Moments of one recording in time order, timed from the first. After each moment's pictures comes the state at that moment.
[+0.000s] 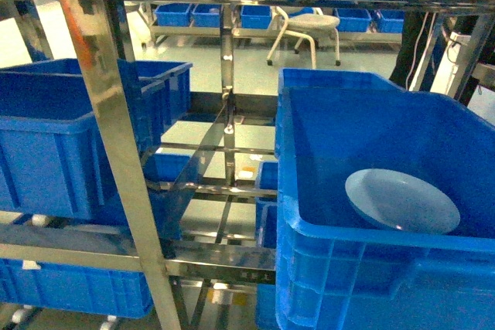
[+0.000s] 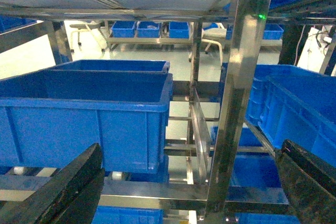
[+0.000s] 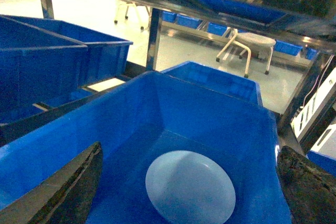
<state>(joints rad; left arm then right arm) 0.00 0.01 0.01 0.00 0.00 0.00 -0.14 1.35 0.29 1.01 -0.46 -0.17</state>
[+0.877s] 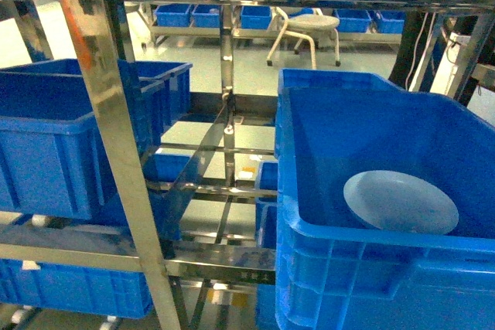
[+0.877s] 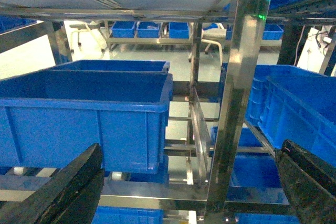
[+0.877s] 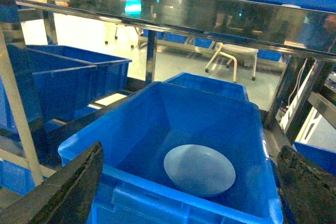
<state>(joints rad) 0.00 0.01 0.01 0.00 0.00 0.00 -0.19 0.12 0.12 0.01 -0.45 -0.08</state>
